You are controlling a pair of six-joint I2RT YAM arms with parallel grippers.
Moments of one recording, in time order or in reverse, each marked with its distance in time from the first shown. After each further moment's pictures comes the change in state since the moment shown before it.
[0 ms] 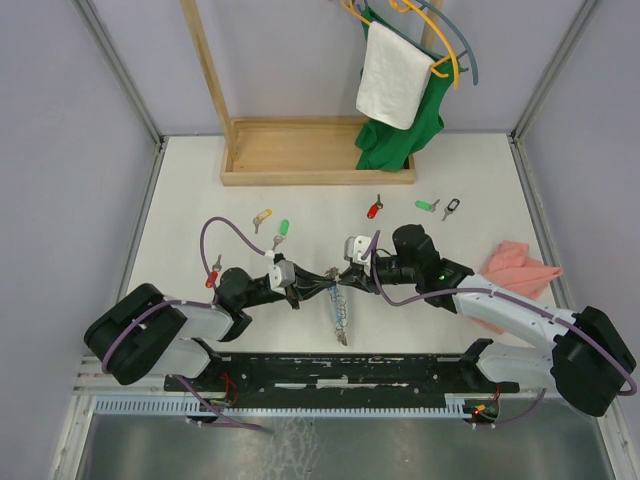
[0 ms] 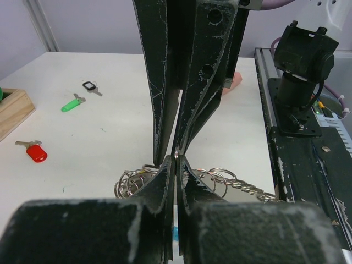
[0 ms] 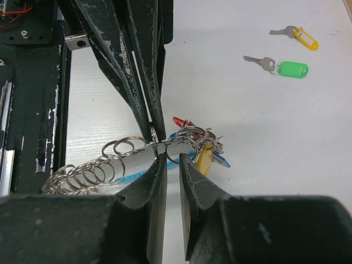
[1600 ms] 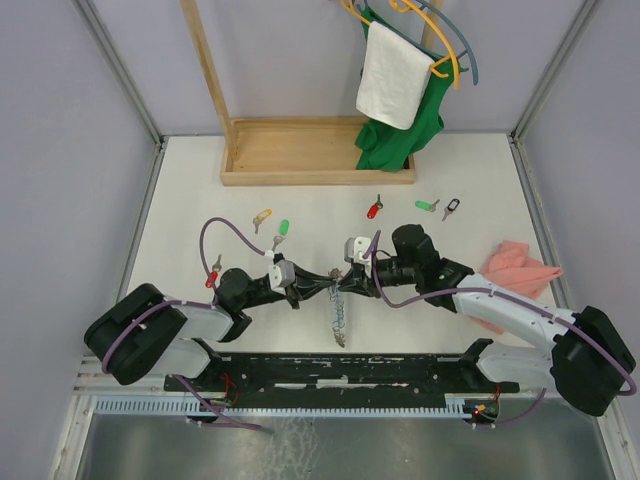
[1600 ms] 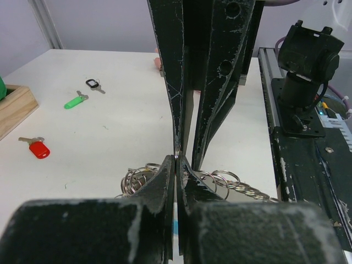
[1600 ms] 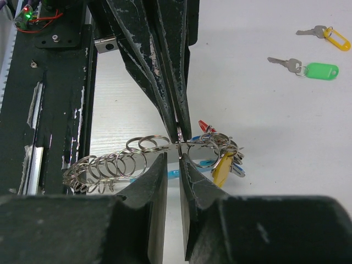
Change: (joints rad) left arm 0.000 0.000 -0.006 0.002 -0.021 0.000; right arm -0.003 0.000 0.002 -0.026 -0.085 0.034
